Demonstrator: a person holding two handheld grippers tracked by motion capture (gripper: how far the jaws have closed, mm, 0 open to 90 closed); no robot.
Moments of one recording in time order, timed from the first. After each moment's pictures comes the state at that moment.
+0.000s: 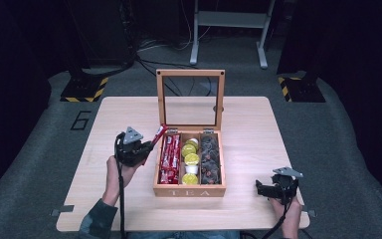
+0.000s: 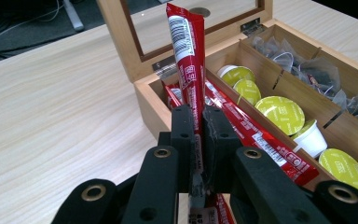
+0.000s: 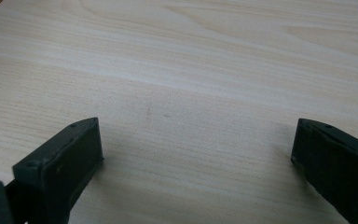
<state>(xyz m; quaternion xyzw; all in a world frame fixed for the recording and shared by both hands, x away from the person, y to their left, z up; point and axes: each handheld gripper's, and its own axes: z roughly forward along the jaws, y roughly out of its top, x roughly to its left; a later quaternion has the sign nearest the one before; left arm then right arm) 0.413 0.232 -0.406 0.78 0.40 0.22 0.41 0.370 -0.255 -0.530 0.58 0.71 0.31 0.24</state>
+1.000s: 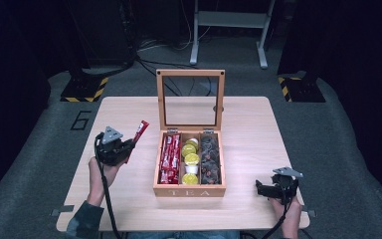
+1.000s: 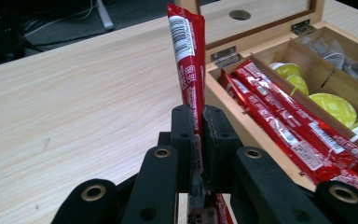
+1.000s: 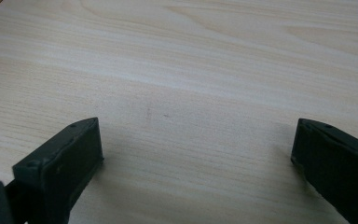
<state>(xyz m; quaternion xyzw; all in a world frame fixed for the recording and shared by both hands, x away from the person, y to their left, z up) 0.412 0.285 -0.407 0.75 0.45 0.25 0.41 0.370 -0.255 -0.530 0.58 0.71 0.31 0.24</state>
